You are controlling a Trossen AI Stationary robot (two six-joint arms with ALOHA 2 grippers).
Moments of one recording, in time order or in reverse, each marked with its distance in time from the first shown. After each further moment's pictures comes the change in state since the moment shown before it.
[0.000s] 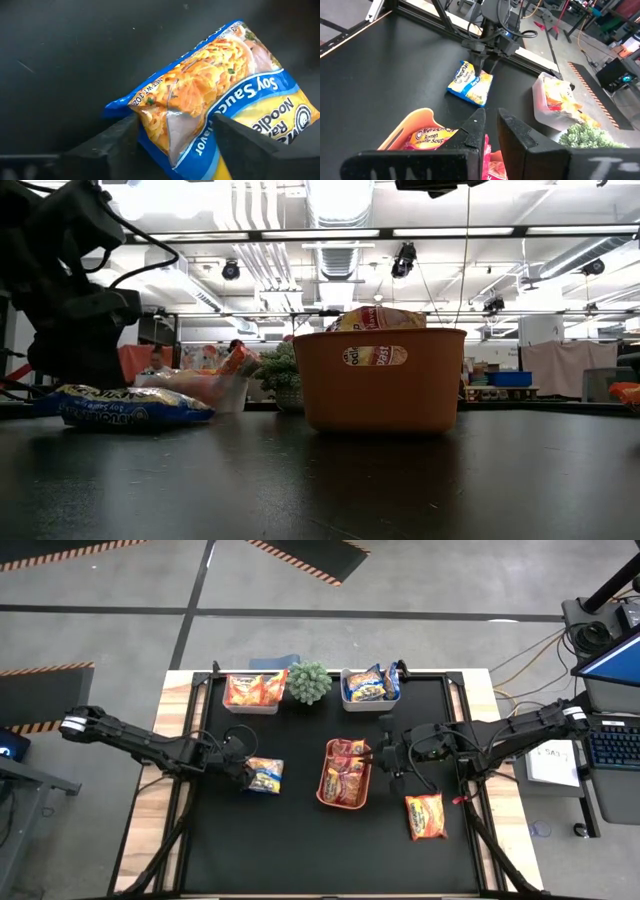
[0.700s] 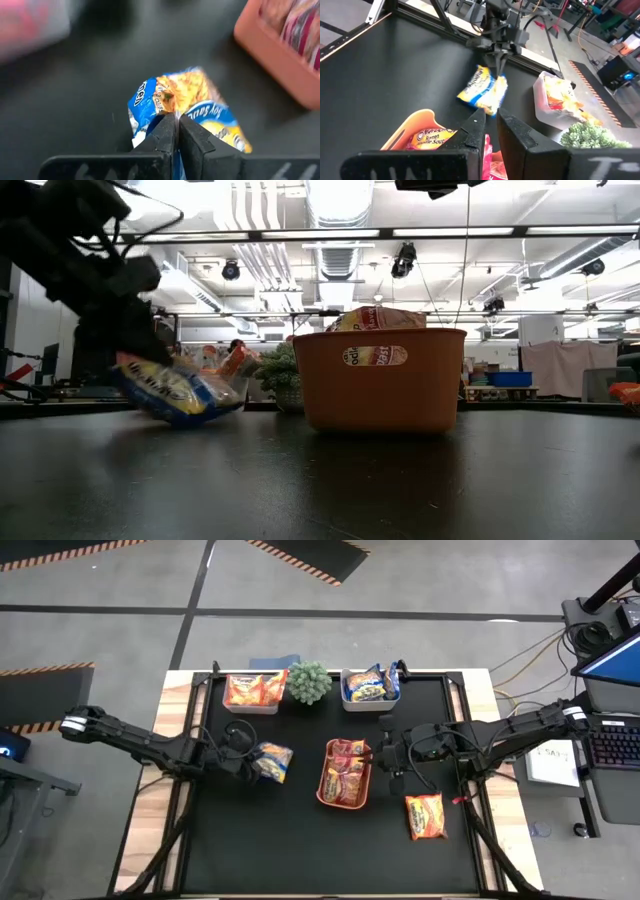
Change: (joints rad) left arm 0.000 0.001 0.003 0.249 -0.216 0.174; right arm 0.000 0.000 0.000 0.001 0.000 0.017
